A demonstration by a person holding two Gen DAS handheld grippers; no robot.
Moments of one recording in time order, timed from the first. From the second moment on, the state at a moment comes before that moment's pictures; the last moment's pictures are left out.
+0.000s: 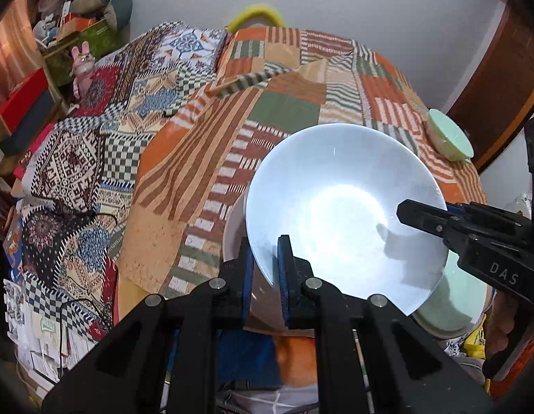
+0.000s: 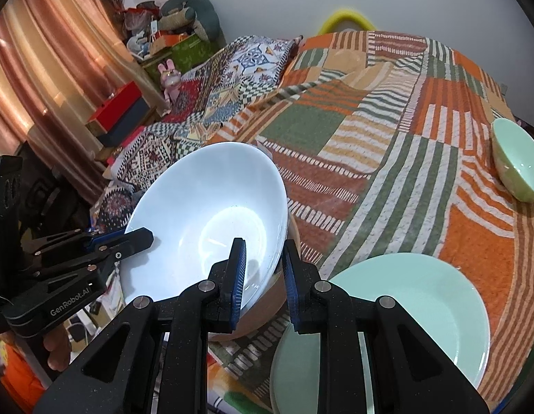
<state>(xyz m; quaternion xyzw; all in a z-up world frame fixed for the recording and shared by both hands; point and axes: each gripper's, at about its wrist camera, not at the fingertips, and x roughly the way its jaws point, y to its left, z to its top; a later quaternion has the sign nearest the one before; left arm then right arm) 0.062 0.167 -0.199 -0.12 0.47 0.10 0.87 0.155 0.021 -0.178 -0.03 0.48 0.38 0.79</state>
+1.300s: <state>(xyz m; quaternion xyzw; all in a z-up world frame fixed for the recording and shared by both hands) 0.070 0.181 -0.233 -0.12 0.50 0.11 0.85 0.160 0.041 -0.212 -0.05 0.52 0.38 0.76</state>
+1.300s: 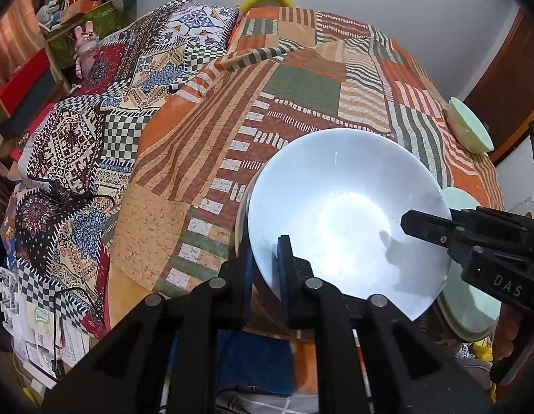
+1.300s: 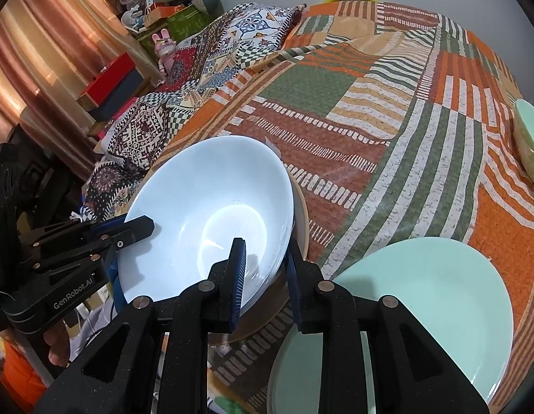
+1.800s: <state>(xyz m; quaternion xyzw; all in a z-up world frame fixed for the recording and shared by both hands) 0.072 0.176 -0.236 -0.10 0.50 0.12 0.85 0.159 0.031 -0.199 -0.05 0.50 0.38 0.78</state>
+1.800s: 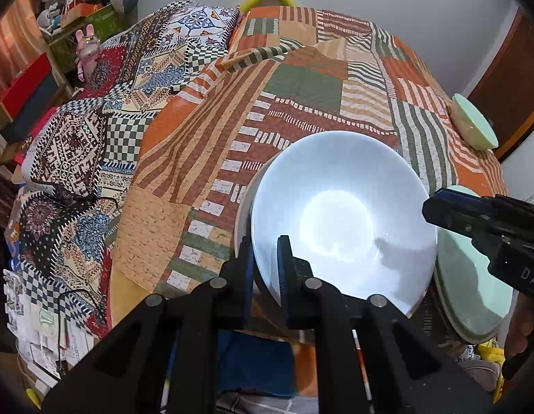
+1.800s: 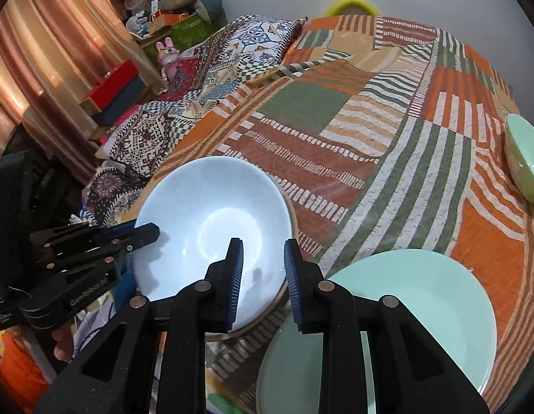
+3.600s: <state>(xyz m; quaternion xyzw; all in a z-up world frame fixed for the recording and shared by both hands) 0.245 -0.047 -0.075 -0.03 0.32 -0.05 0.94 0.221 -0.232 -0.056 0.05 0.27 0.14 0.95</state>
